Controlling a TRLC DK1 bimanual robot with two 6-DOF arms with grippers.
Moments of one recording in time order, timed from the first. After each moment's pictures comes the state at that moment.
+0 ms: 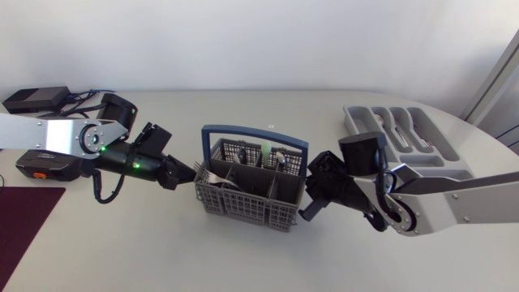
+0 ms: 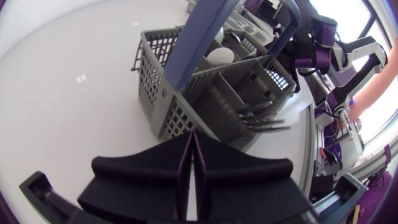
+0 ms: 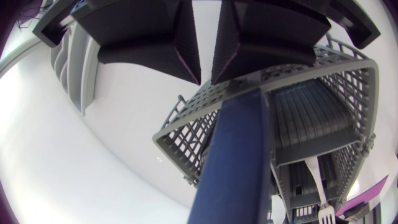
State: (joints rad) left arm -0.12 1.70 0.91 -0.36 0.76 0.49; right arm 0.50 1.58 0.58 0.32 0.03 -0.37
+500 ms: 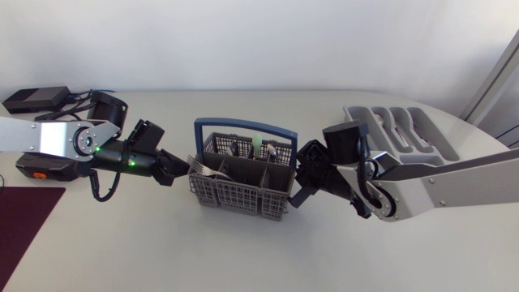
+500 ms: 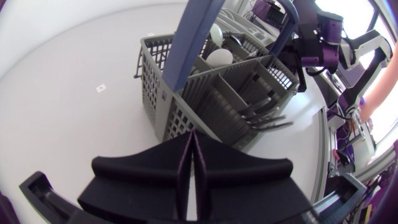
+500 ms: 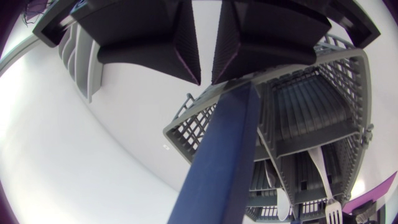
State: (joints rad) left arm -0.08 1.69 0.89 -0.25 0.73 0.49; right arm 0.53 1.66 0.67 0.33 0.10 -0.37
